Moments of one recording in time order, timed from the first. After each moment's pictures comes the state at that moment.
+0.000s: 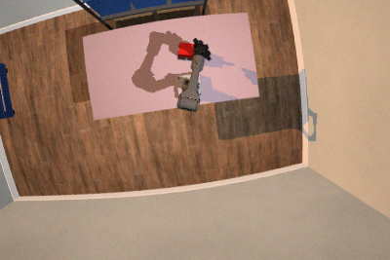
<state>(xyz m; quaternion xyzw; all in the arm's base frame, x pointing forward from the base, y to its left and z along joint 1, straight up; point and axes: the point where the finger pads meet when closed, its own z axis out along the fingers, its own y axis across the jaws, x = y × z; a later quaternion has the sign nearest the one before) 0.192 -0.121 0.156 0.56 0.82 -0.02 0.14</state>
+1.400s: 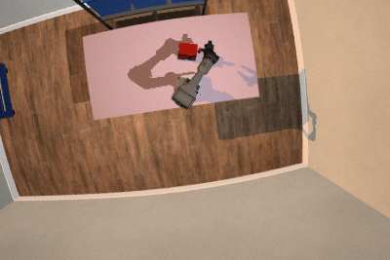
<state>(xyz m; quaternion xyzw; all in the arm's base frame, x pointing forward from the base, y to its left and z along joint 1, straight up) 0.181 -0.153 0.113 0.81 0.57 0.10 0.14</state>
